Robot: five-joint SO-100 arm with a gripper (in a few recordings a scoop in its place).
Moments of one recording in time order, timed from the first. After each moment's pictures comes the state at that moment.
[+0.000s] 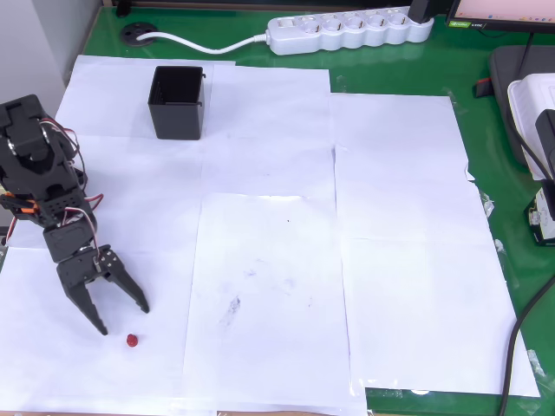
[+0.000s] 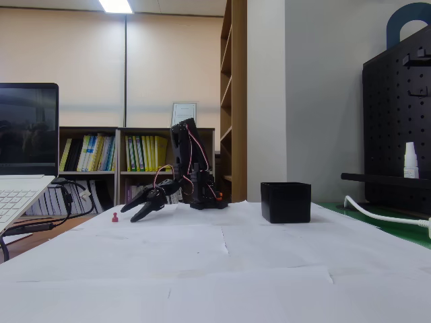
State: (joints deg) arm 62.8 110.0 15.9 -68.8 -104.2
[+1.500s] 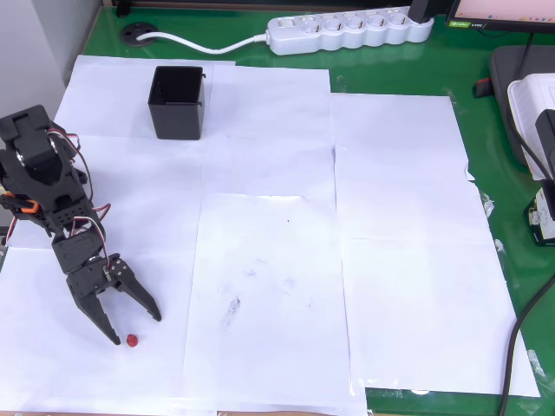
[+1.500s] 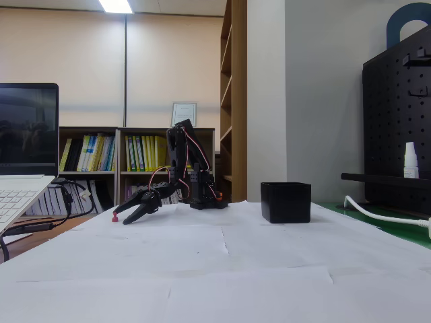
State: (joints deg) arm 64.3 117.2 24.4 -70.8 -104.2
